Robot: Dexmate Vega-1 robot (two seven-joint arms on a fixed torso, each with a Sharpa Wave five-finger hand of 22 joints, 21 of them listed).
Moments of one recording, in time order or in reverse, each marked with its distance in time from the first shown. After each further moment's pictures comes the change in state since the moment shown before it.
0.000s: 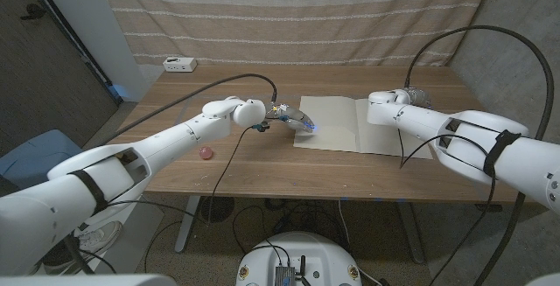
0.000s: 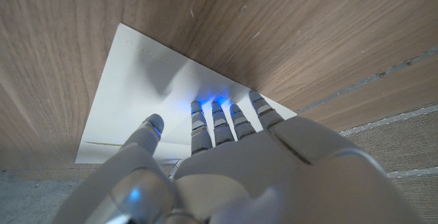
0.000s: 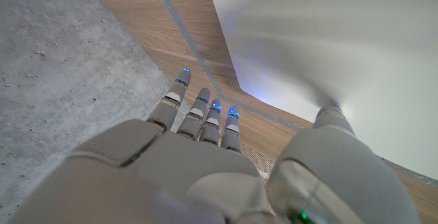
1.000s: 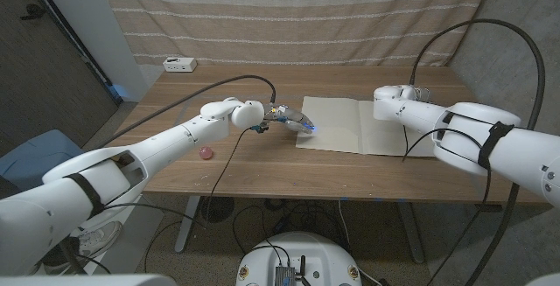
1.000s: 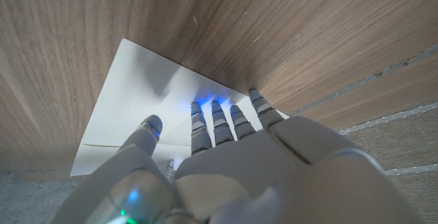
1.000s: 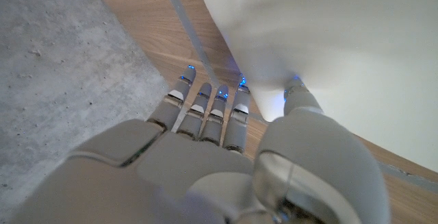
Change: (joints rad) left arm 0.017 0.015 -0.017 -0.029 0.008 0.000 0.012; left_hand -0.012 -0.012 0.001 0.006 0.004 -0.035 -0.014 0.004 0.002 -0.023 -0.002 -0.015 0.000 -0.011 0.000 0.000 -0.003 0.005 -0.006 0.000 -0.004; right arm 0.025 -0.013 -0.056 0.054 0.003 0.043 0.116; right_hand 0.367 0.107 0.110 -0.208 0.080 0.579 -0.033 0.089 0.002 0.231 -0.076 0.027 -0.004 0.149 -0.003 0.023 -0.020 0.078 -0.076 0.014 -0.004
